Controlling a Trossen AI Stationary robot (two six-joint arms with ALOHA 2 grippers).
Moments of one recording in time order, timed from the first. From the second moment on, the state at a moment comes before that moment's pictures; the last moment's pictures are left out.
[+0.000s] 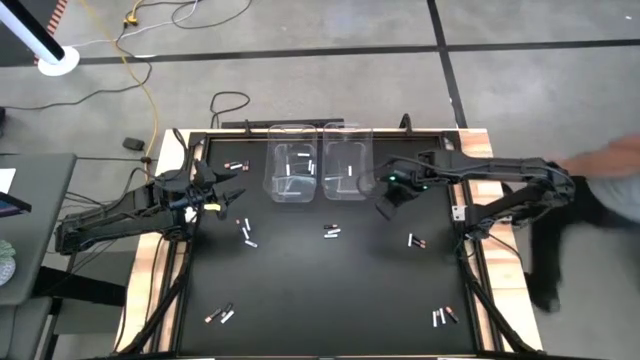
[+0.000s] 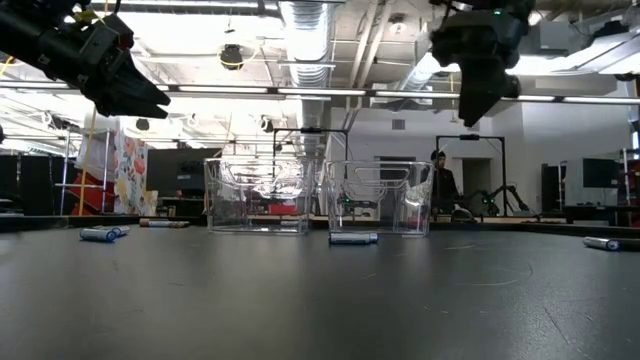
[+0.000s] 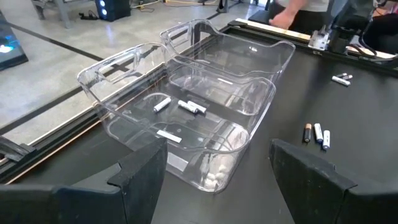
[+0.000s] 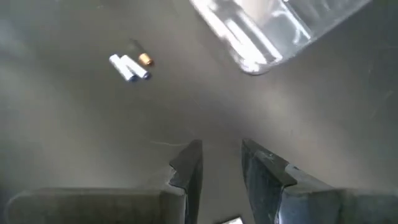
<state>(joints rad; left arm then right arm) 0.32 0.27 0.37 -0.41 -0.21 -0.11 -0.16 1.26 1.10 -0.97 0.03 0.53</state>
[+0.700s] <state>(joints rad) 0.32 0.27 0.37 -0.41 -0.21 -0.11 -0.12 0.99 0.90 -1.00 0.02 0.64</state>
